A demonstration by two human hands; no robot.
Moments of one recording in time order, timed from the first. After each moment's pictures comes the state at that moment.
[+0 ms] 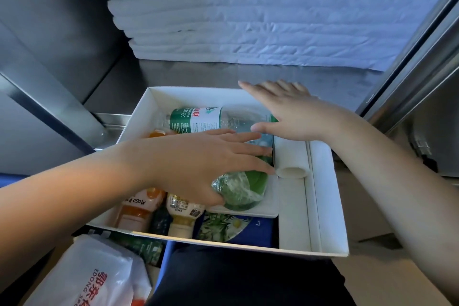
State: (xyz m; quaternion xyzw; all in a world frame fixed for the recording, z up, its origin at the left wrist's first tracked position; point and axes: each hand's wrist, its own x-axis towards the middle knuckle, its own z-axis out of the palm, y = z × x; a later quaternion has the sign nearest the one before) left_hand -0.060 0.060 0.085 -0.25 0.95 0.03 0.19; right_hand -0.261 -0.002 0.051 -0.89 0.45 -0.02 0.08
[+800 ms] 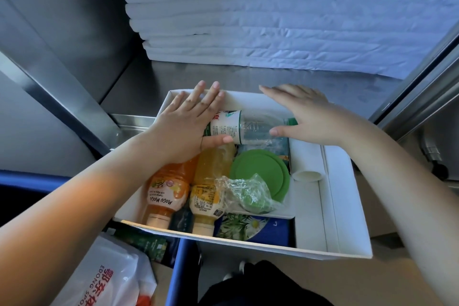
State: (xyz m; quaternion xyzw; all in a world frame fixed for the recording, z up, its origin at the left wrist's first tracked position) left_hand 0.006 0.019 0.048 -0.51 0.86 -0.04 0.07; right_hand -0.260 0.000 0.053 -0.86 0.49 -0.07 0.13
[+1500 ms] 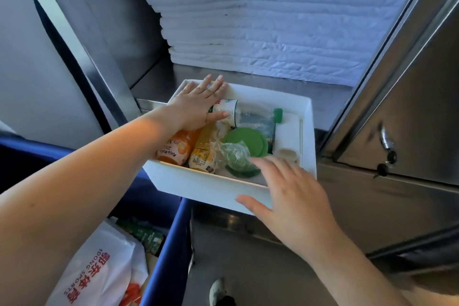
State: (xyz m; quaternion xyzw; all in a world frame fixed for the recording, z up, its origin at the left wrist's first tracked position) left_hand 0.000 0.022 0.048 -0.55 0.83 -0.05 0.08; right_hand -0.235 0.205 0.045 -0.84 0.51 -0.17 -0.03
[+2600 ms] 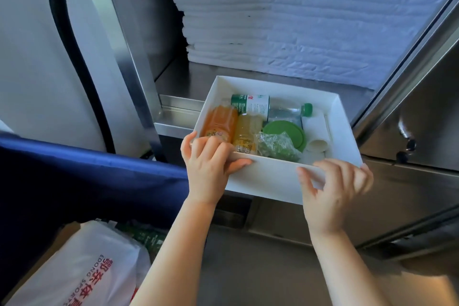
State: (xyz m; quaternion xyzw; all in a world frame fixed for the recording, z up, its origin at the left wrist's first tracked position) left_hand 0.018 0.163 -0.027 -0.49 0.67 -0.23 -0.51; right_hand -0.195 0.199 -0.034 -0.60 0.56 -0.51 -0.26
